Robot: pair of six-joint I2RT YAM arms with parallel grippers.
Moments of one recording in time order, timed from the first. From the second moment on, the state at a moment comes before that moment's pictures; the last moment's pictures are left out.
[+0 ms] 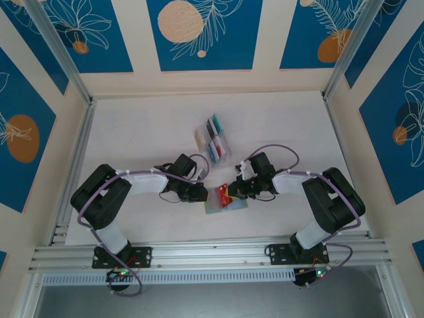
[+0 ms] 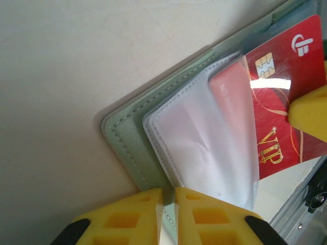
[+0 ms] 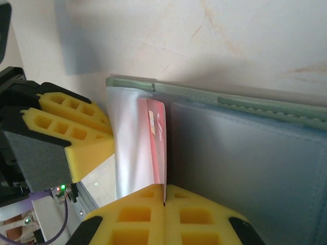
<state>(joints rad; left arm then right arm) -0.70 1.70 0.81 -0.24 0.52 -0.59 0.47 1.57 0.59 -0.08 -0.73 0.62</state>
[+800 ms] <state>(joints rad) -0.71 1.70 0.81 -0.26 0.48 -0.56 0.54 1.54 0.60 -0.14 -0.58 0.66</state>
